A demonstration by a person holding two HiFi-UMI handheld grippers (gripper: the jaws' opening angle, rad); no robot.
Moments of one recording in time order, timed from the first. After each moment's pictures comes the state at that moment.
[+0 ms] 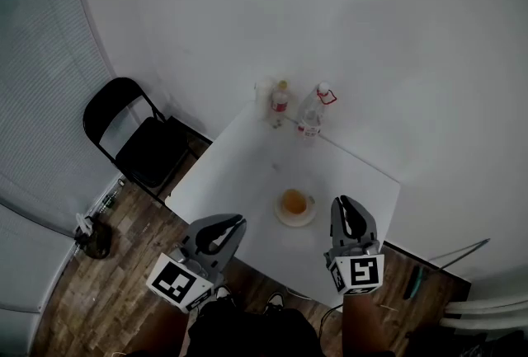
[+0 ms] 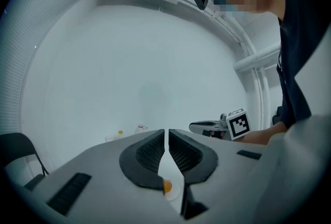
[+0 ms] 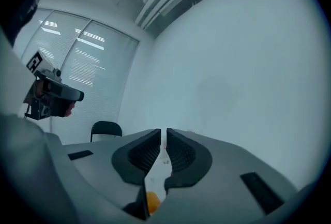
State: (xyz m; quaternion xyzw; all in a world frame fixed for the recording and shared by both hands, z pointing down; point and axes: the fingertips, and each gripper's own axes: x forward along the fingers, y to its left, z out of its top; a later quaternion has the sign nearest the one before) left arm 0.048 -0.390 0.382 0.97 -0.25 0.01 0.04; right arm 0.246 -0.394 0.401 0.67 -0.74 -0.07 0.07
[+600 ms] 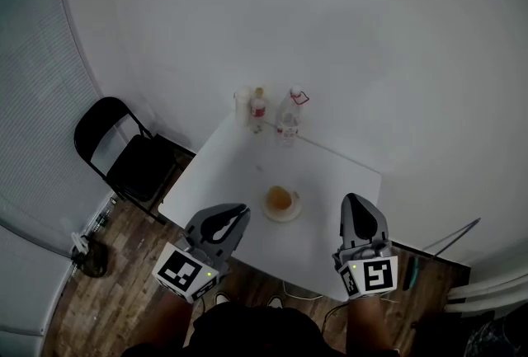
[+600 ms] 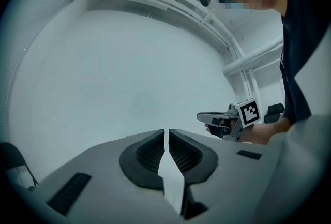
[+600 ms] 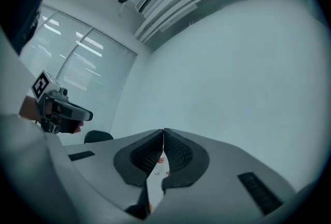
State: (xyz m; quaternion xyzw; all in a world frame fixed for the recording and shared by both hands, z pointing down) left arm 0.072 -0.354 0.346 0.98 -0.21 -0.02 0.00; right arm 0.257 -0.311 0.322 0.69 -0.71 -0.12 0.03
